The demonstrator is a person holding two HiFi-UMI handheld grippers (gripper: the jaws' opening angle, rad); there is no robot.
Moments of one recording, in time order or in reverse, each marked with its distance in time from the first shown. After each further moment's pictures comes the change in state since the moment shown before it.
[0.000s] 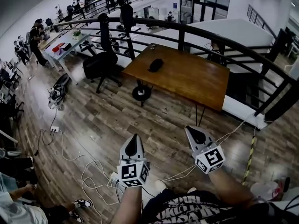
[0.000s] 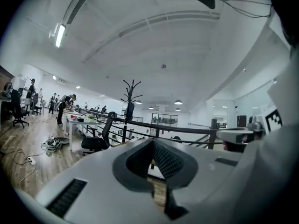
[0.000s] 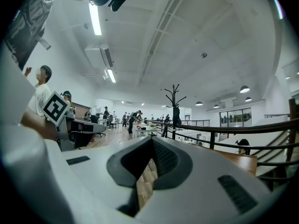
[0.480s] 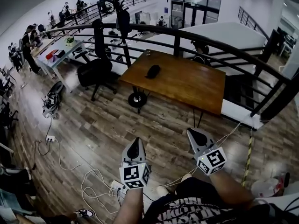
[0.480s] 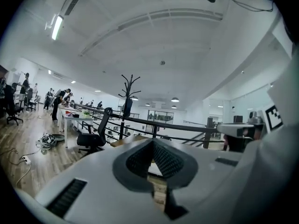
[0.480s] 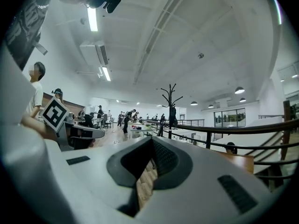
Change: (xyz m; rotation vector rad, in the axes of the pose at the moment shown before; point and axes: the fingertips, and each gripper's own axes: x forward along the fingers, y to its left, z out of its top) left arm 0.024 0.039 -0.001 -0.015 0.045 -0.060; right arm 0.034 0.010 0.010 0.012 0.019 -0.070
